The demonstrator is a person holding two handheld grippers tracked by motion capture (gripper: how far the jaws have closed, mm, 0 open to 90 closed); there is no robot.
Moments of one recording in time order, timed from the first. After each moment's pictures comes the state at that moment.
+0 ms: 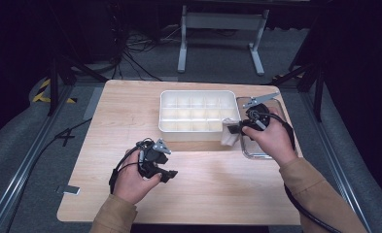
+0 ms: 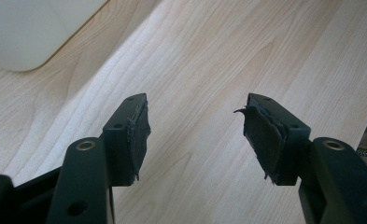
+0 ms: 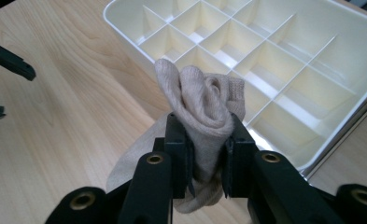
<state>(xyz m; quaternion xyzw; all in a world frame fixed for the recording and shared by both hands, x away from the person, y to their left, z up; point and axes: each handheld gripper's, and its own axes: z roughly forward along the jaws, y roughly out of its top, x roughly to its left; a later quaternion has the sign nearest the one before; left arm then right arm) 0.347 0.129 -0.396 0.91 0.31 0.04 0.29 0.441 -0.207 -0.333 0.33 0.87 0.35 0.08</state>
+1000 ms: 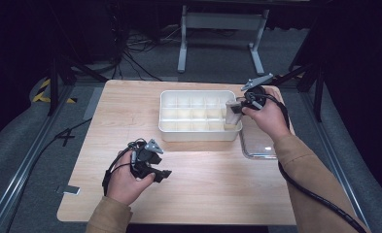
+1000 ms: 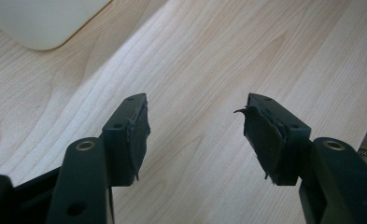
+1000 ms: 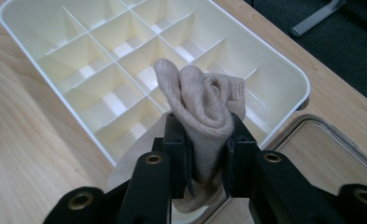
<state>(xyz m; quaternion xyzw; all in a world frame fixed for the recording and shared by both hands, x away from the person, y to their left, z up) 0.346 0.144 -0.396 0.90 0.33 0.04 0.29 0.513 -0.215 -0.336 0.31 0.88 0.32 0.16</state>
